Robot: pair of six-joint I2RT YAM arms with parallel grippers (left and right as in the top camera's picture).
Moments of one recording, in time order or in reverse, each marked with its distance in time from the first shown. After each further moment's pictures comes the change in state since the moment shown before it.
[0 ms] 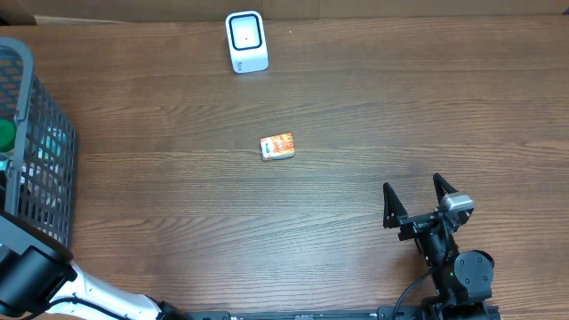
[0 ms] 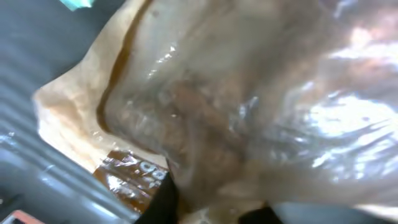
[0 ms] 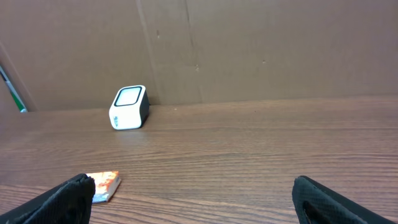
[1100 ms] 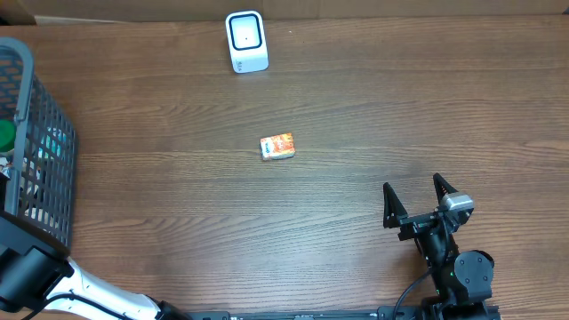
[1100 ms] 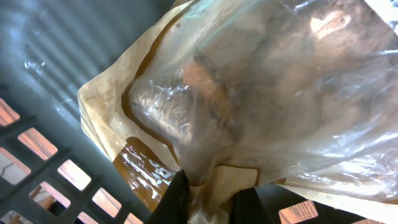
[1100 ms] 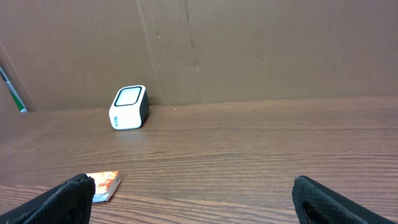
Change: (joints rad) left arm 0.000 0.037 0.257 -0.278 0.047 -0.330; right arm 0.000 0.000 0.000 0.000 0.000 0.000
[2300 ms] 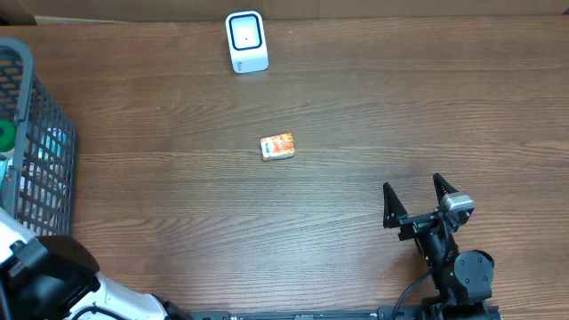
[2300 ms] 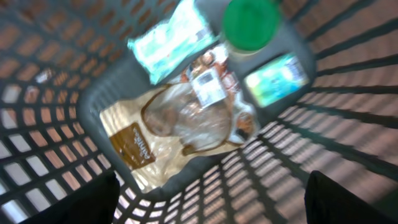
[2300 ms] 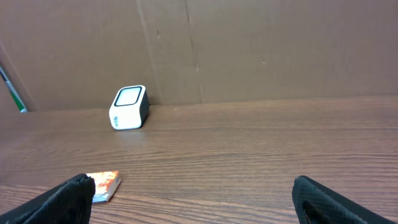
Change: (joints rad) left arm -0.152 -0.193 0.363 -0.180 -0.008 -0.105; right arm 0.000 0.000 0.000 0.000 0.000 0.000
